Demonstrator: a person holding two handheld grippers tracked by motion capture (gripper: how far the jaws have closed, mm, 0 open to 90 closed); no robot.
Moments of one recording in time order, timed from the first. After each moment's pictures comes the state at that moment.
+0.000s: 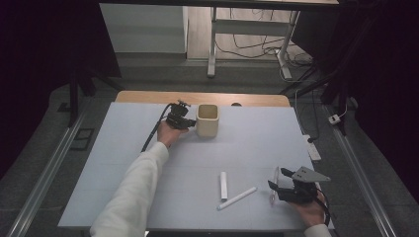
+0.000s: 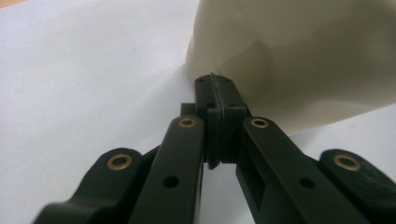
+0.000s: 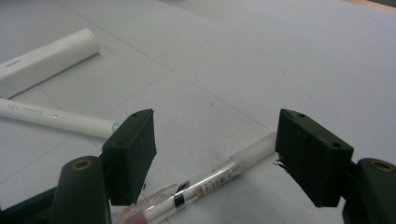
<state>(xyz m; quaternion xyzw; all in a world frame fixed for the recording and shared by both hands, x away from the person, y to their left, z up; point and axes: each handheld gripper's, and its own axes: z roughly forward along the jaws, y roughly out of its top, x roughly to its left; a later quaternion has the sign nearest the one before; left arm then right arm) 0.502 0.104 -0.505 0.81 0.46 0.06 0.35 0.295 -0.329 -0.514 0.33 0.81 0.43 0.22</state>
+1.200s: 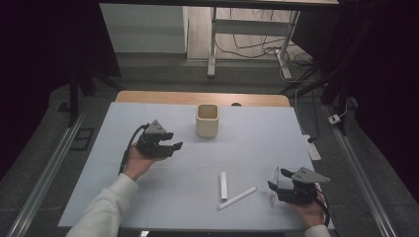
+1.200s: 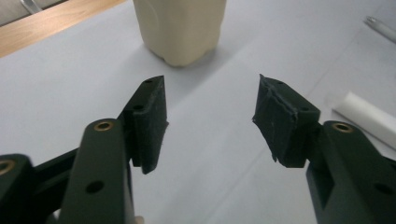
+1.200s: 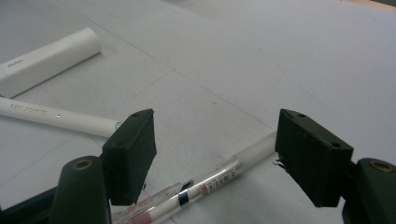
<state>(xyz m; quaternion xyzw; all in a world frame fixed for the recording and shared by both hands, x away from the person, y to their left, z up) 0.351 0.159 -0.466 0.82 0.36 0.15 0.42 0.292 -0.327 -0.514 0.33 0.81 0.43 0.22</state>
